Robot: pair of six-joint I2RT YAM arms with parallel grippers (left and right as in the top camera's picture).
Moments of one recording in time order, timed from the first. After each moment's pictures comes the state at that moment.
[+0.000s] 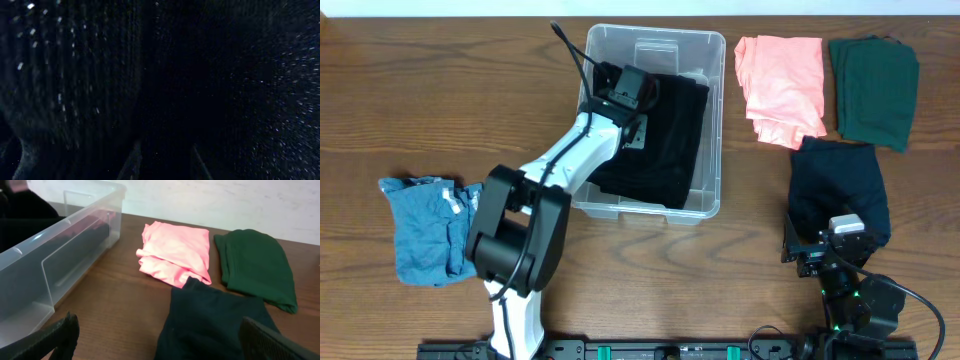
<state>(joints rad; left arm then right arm) -0.44 2.04 1.45 -0.57 -0.22 -0.28 -0.19 0.01 0.10 -0.33 -0.29 -0.14</state>
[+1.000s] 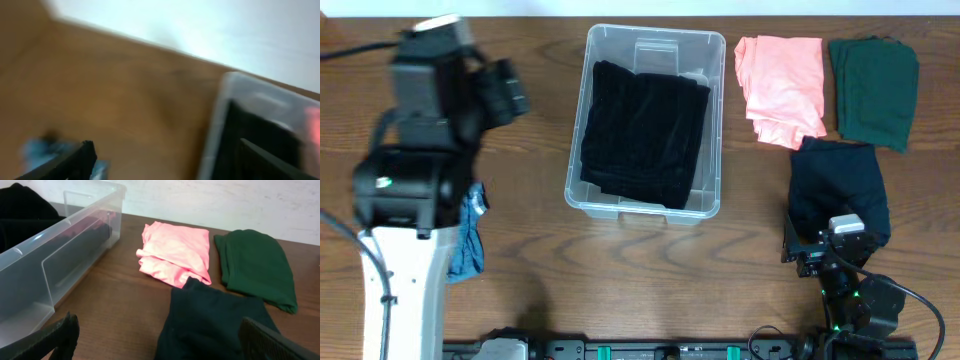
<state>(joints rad) -0.03 1.28 1.61 -0.98 -0.22 -0.30 -0.19 0.01 0.10 -0.33 -0.29 -0.14</state>
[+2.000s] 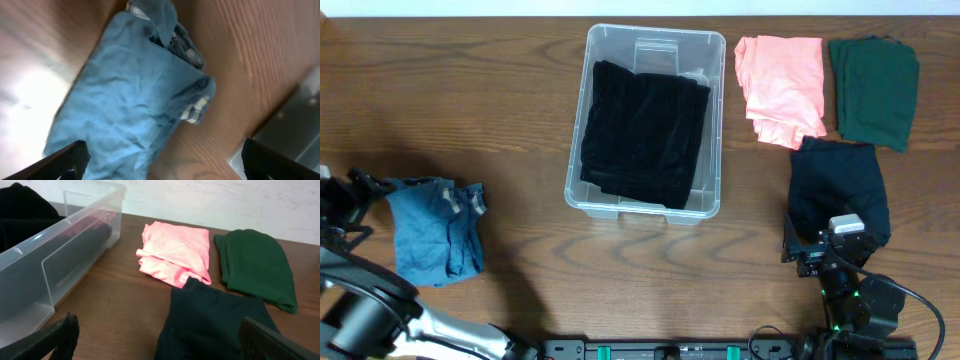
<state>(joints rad) 0.99 1.94 1.59 -1.28 0.50 0.16 -0.19 0.01 0.10 -0.33 -0.29 -0.14</state>
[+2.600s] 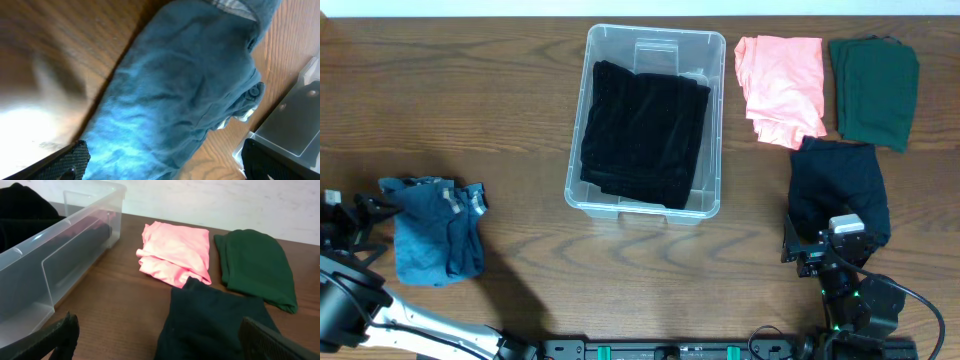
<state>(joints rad) 1.10 2.13 1.59 -1.28 0.57 0.31 -0.19 0.01 0.10 -0.33 -0.29 -0.14</state>
